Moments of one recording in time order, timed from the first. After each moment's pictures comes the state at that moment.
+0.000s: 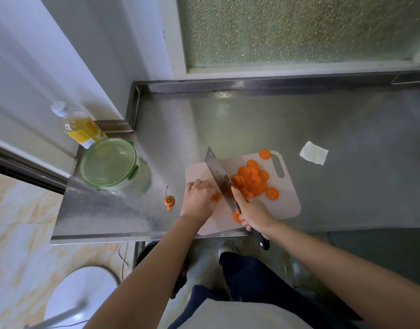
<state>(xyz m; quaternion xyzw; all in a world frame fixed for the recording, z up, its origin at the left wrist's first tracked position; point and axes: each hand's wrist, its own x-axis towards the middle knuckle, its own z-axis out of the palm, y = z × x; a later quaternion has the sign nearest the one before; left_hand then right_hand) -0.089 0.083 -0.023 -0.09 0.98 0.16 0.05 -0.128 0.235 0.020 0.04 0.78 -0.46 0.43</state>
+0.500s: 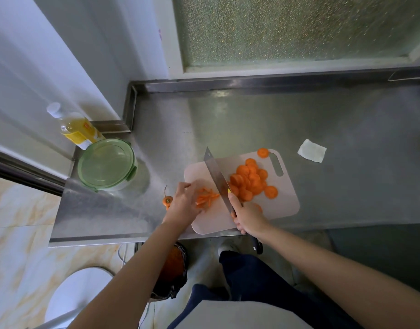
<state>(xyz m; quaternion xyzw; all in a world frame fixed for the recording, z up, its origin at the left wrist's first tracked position) -0.065 0.060 -0.018 -0.20 0.92 0.33 0.10 -0.117 0.226 0.008 0.07 0.78 -0.45 0.42</state>
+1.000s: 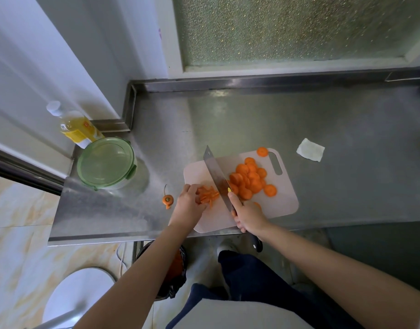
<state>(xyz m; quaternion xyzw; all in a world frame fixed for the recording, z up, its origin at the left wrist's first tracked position) -0.064 0.077 -0.017 -0.24 0.89 0.39 0.05 -0.116 0.228 0.008 0.09 0.77 -0.47 0.42</state>
